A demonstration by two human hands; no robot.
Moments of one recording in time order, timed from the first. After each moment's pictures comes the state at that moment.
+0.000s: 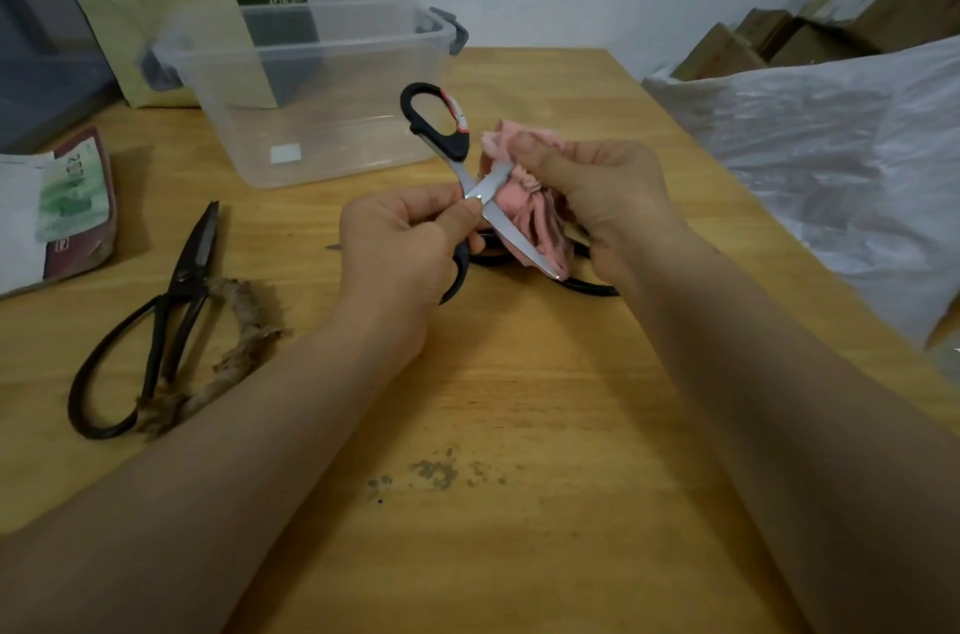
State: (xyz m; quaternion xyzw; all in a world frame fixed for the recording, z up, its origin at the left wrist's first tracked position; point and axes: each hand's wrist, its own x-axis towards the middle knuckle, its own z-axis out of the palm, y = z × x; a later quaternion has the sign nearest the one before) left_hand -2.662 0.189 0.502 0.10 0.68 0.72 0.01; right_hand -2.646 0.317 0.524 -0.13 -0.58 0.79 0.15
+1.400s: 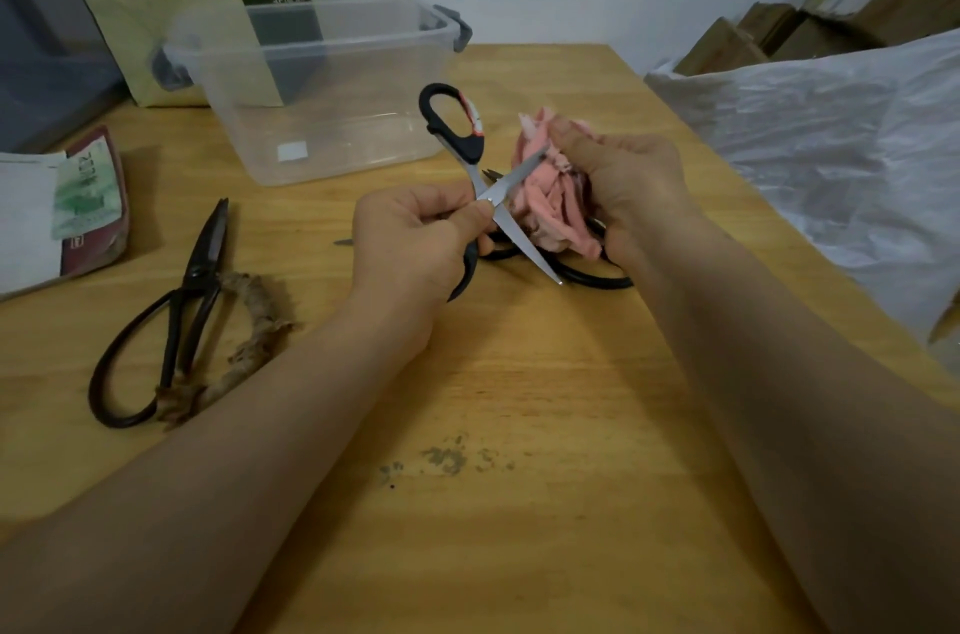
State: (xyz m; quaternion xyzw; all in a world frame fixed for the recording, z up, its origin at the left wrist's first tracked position) left_hand -2.661 0.188 0.502 0.11 0.71 0.70 0.02; right_hand -2.648 0.329 0.522 -0.17 -0.57 0.78 0.18
